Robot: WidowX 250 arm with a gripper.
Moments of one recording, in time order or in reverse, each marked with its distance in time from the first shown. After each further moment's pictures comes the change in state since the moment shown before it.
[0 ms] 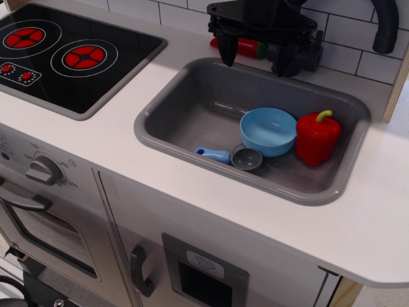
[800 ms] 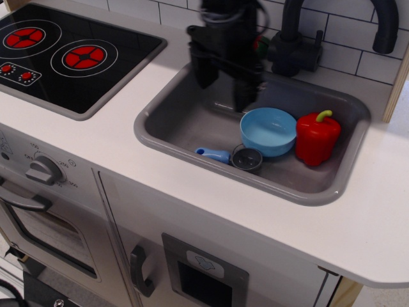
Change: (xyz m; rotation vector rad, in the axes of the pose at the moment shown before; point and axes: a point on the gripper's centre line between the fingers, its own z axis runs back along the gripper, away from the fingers) arm -0.029 0.034 -0.032 -0.142 0.116 -0.515
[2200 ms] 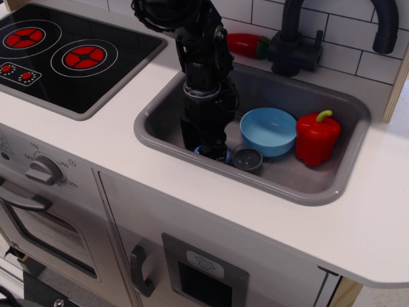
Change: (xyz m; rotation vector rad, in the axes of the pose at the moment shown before) arm -0.041 0.002 -0.090 -0.087 0.195 -0.328
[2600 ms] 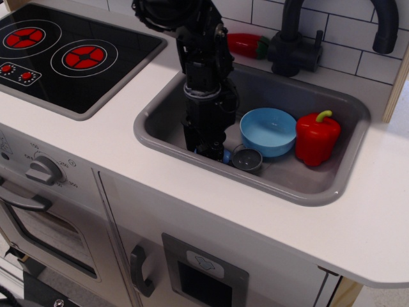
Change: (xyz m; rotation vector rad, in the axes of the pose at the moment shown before) arm -0.006 -0.006 0.002 -0.048 0.041 -0.073
